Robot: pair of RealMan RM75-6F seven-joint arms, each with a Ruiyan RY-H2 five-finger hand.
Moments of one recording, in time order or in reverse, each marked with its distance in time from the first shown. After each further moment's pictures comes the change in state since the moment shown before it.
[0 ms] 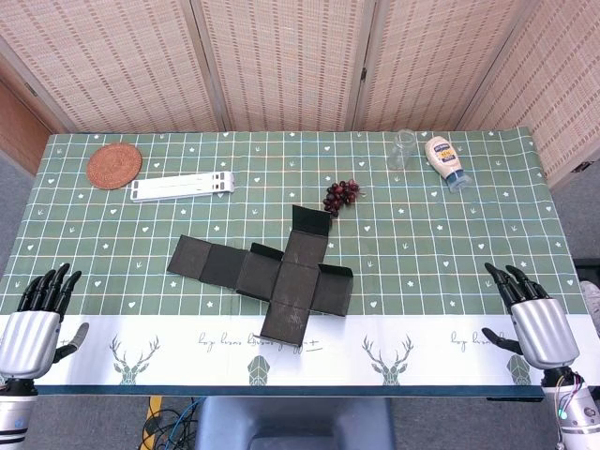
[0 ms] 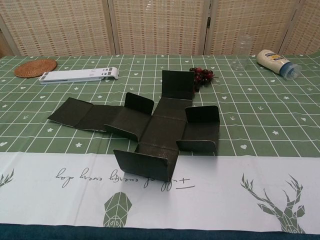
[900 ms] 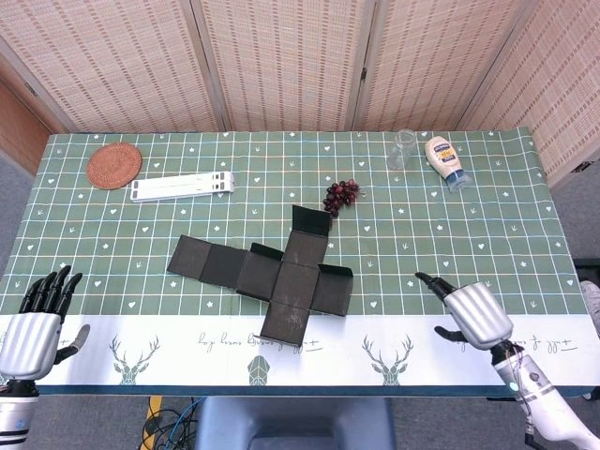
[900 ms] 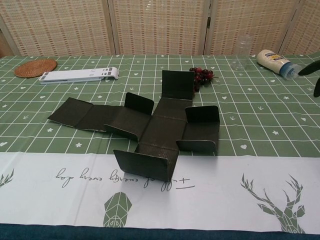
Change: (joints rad) left arm 0.003 -0.013 0.007 0.019 -0.001 -0.003 -0.022; right arm 0.196 0.028 0.008 -0.111 -0.026 -0.314 -0.079
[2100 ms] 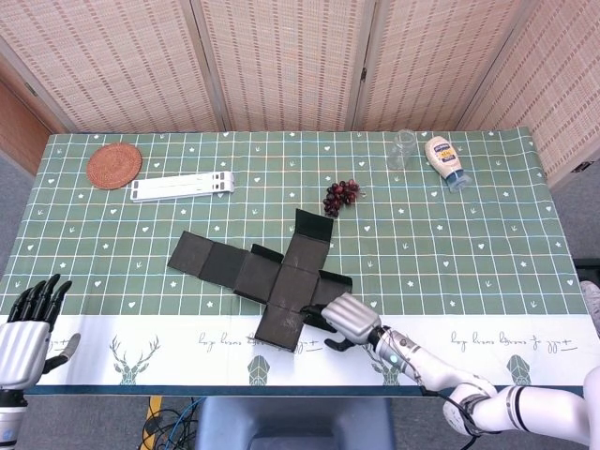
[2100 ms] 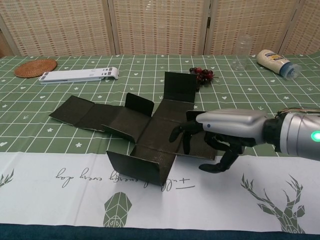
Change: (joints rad) left arm 0.031 0.045 0.024 -0.030 -0.009 0.002 -0.022; right arm 0.411 -0.369 0.033 0.103 0.165 -0.462 0.085
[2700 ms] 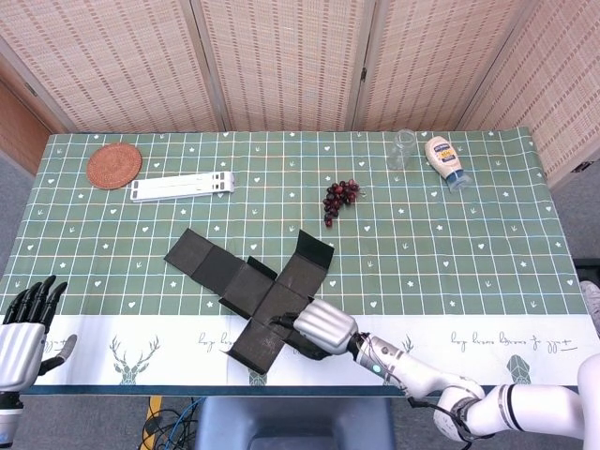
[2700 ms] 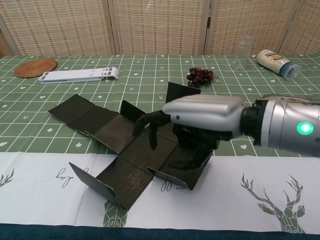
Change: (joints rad) left arm 0.007 -0.001 0.002 0.019 0.007 0.004 -0.026; right arm 0.062 0.028 0.024 -0.126 -0.043 0.062 -0.079
